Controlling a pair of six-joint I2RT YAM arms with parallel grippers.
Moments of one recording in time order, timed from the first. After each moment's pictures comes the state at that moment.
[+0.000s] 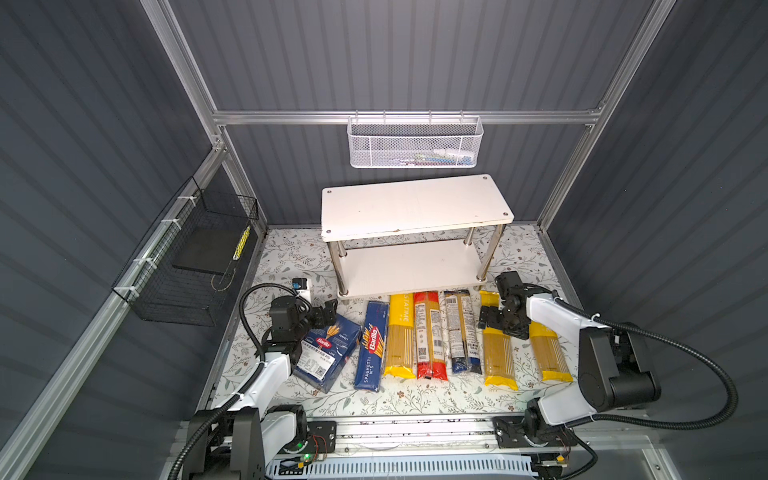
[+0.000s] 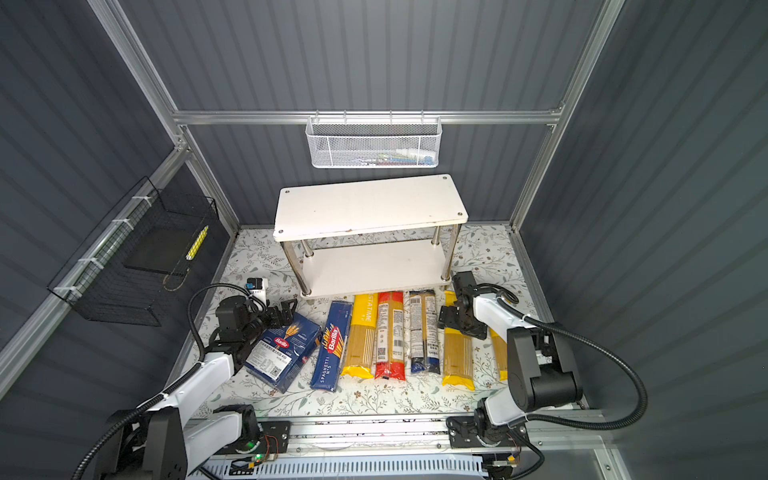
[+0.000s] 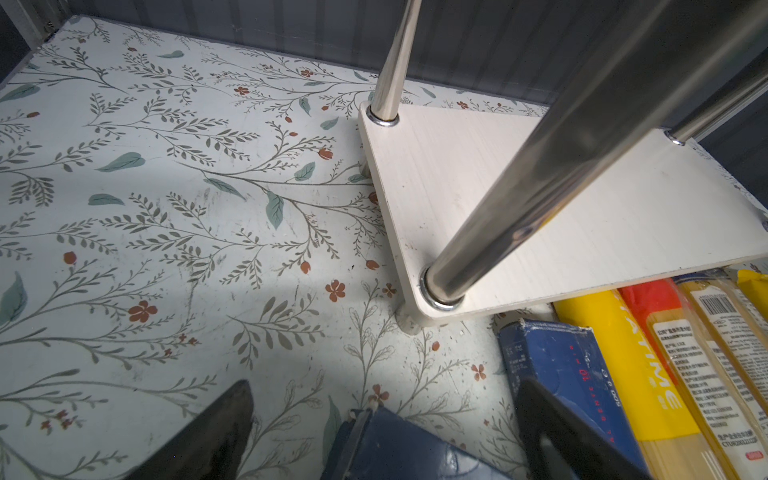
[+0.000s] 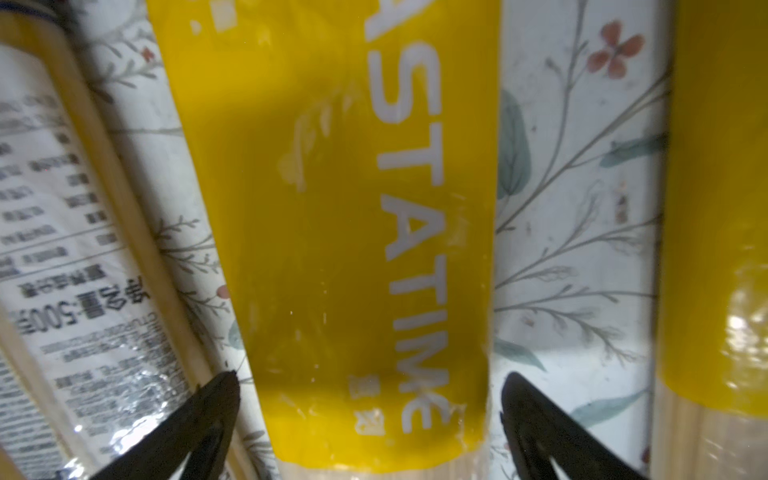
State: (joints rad) left arm -0.02 1.09 0.39 0.20 0.27 -0.12; right arm 0.14 1.54 0.84 -0.69 0.02 0.40
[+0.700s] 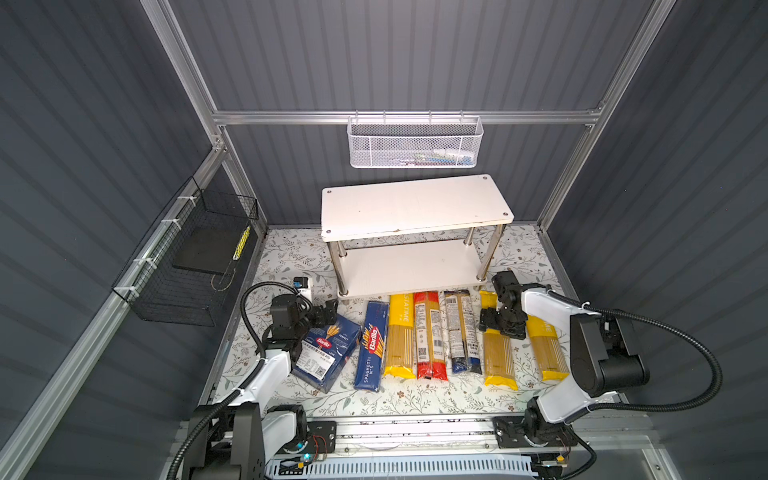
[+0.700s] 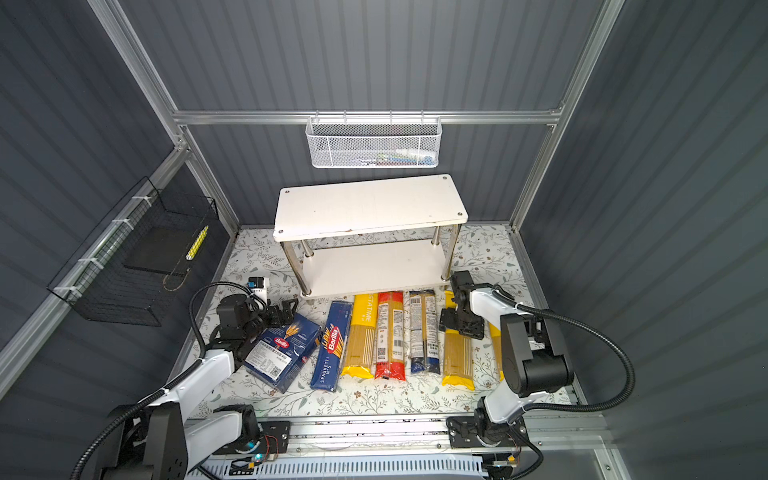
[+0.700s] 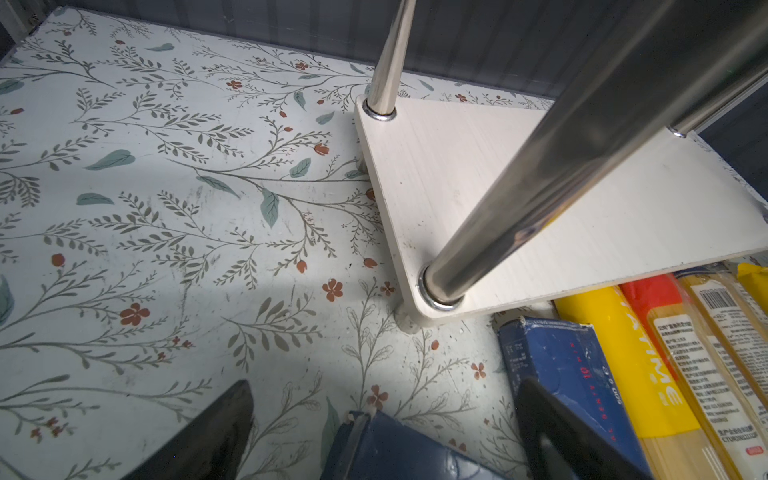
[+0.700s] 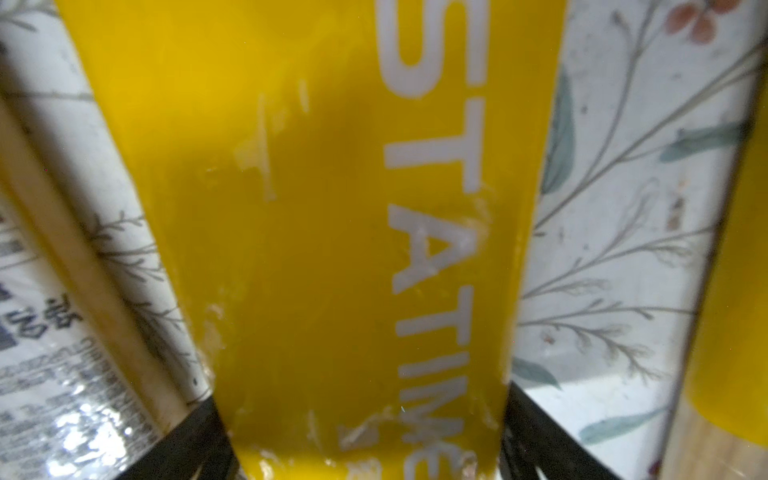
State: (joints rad) left arm -0.02 1.12 0.41 0.19 0.28 -0.10; right arm 0.14 1.61 0.88 -0.74 0.03 0.37
